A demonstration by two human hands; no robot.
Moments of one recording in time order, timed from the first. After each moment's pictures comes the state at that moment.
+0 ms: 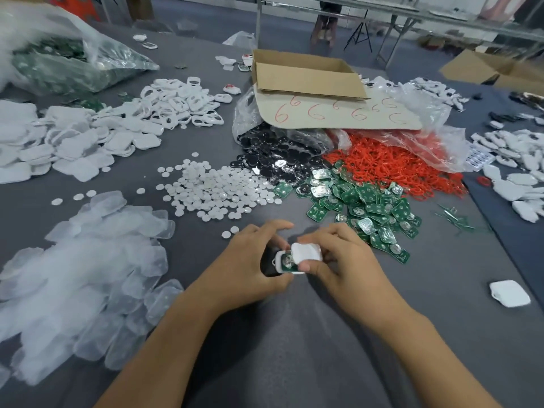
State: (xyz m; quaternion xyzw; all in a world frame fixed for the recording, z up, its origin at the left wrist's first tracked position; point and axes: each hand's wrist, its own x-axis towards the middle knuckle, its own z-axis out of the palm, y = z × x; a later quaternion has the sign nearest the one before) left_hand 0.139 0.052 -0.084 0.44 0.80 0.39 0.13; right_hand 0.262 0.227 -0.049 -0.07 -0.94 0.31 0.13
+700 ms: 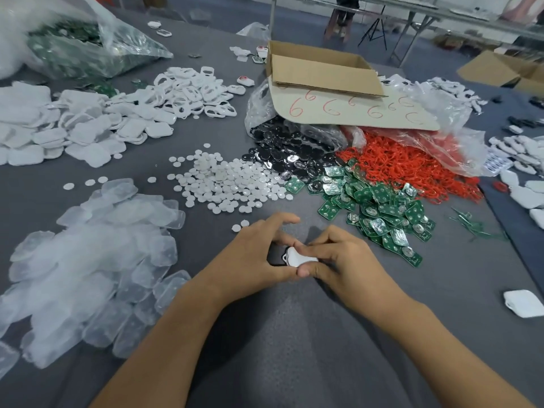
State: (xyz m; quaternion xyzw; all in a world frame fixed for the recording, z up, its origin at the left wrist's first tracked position) left_hand 0.134 0.051 -0.085 0.39 0.79 0.43 0.18; right_hand 0.245 0.228 -0.055 -0.01 -0.96 0.27 0.07
